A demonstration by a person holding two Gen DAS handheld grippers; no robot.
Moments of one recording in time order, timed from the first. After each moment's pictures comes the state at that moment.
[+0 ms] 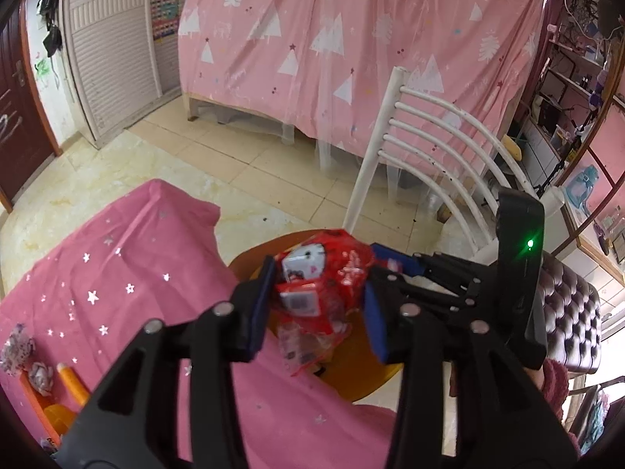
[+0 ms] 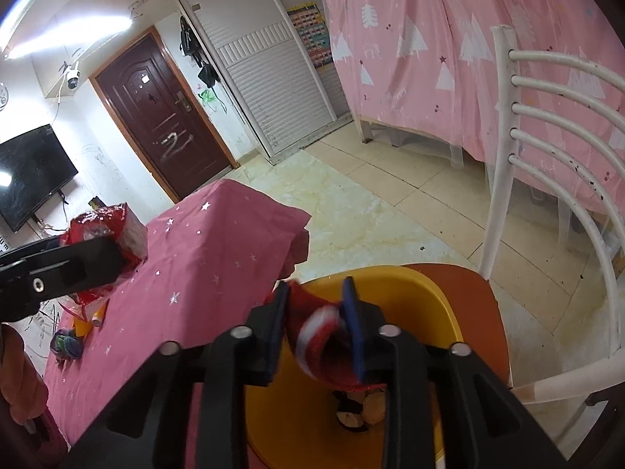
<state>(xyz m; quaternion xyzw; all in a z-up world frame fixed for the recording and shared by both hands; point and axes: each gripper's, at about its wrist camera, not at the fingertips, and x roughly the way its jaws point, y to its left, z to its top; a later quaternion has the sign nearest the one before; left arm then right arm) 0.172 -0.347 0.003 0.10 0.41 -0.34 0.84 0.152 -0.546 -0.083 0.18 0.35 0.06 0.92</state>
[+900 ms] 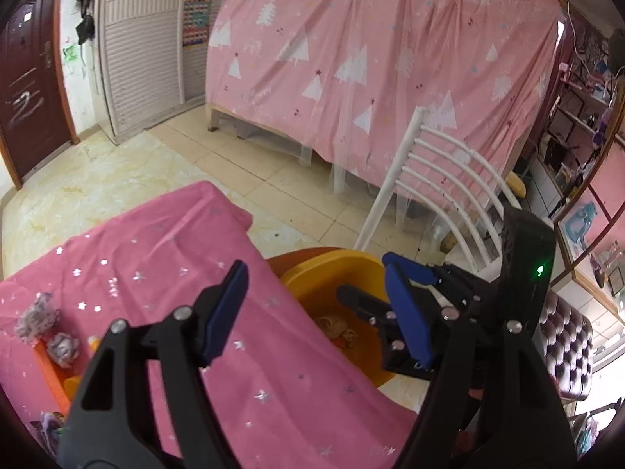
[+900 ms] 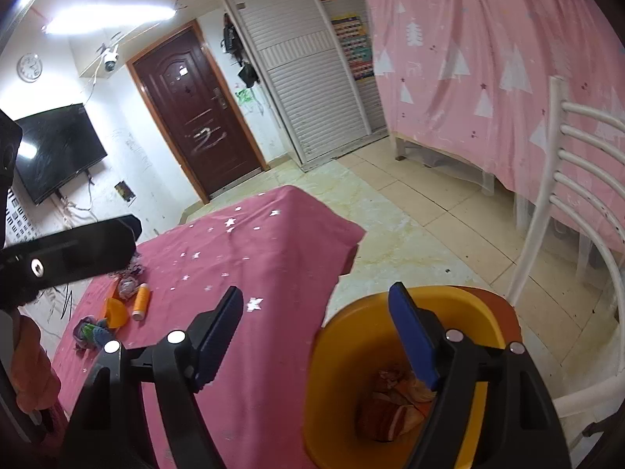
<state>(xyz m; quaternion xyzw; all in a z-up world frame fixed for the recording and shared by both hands) 0.161 -0.280 0.030 0.04 0.39 -0.31 0.87 0.146 -0.484 -0.044 0.14 0.32 0.11 0.93</state>
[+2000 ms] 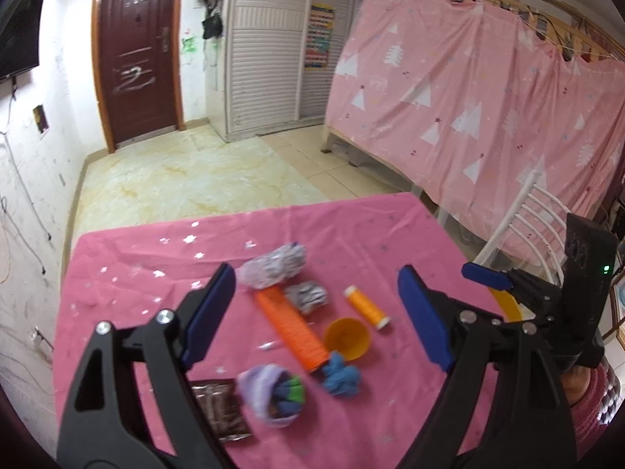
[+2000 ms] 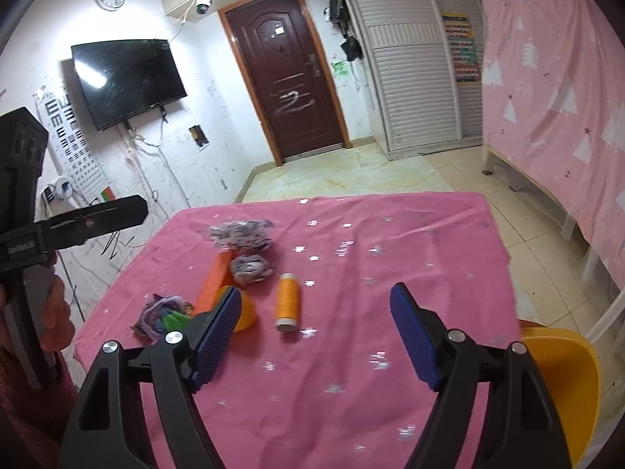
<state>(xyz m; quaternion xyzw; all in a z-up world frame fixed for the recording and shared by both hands) 0.144 -0.033 0.045 -0.01 0.35 -0.13 0.93 0.168 -0.303 -0.010 0.06 0.33 0.26 0.91</state>
